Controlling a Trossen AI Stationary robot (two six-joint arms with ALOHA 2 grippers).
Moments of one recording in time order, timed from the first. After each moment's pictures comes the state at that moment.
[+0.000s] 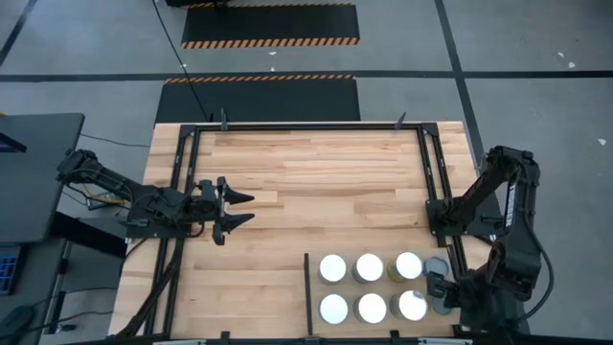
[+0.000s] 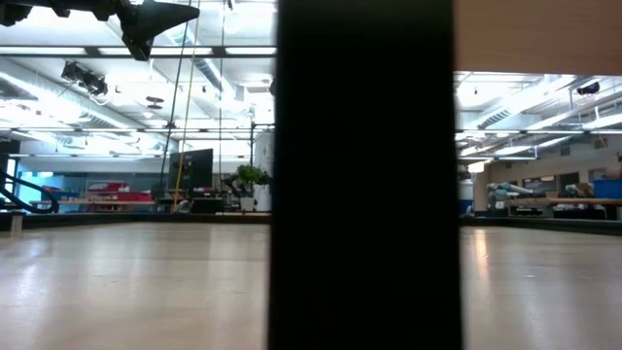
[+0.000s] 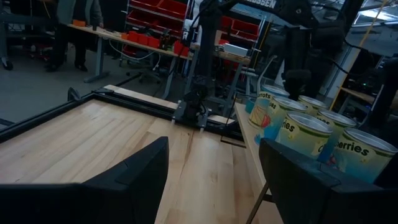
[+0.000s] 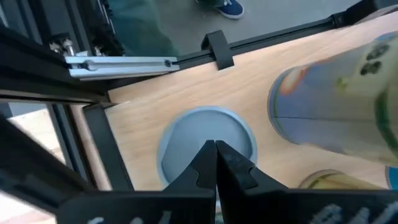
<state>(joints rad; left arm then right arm) -0.40 0.69 0.39 0.33 -0.52 -0.28 1.23 1.41 1.35 -1.16 0.11 -0.08</state>
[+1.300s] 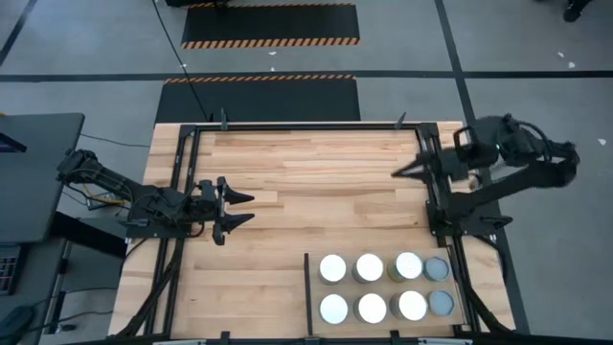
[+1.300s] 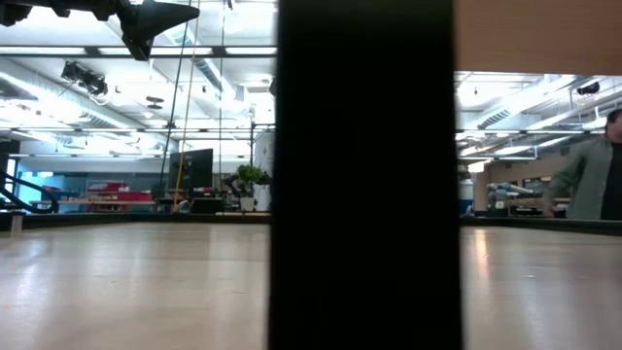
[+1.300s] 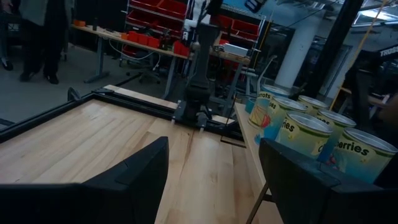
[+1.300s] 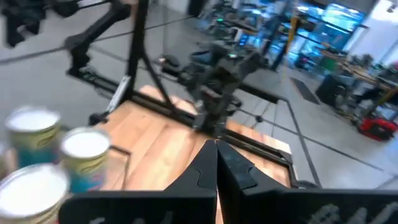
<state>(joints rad) -0.40 0.69 0.39 0.33 -0.52 -0.28 0.13 0.83 1.27 -0.64 -0.04 -0.35</state>
